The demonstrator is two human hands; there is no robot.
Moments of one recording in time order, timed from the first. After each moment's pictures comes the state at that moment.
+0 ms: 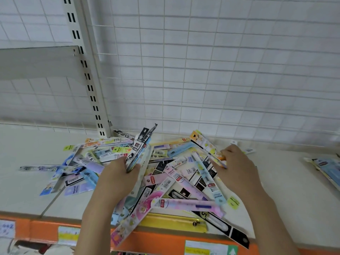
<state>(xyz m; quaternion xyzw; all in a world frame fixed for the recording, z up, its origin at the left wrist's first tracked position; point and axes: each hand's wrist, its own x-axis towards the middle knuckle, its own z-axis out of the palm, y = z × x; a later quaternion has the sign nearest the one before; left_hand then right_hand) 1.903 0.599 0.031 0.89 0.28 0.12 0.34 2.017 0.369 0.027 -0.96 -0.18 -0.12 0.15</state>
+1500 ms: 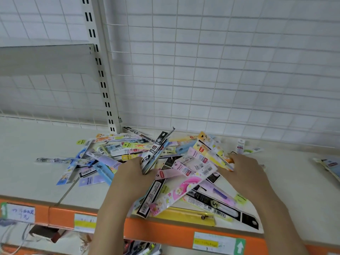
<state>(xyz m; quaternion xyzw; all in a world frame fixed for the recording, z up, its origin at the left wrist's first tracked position) 1.889 0.590 0.029 0.90 0.25 0.12 0.34 1.993 0.369 0.031 -0.96 -0.17 -0.05 0.20</state>
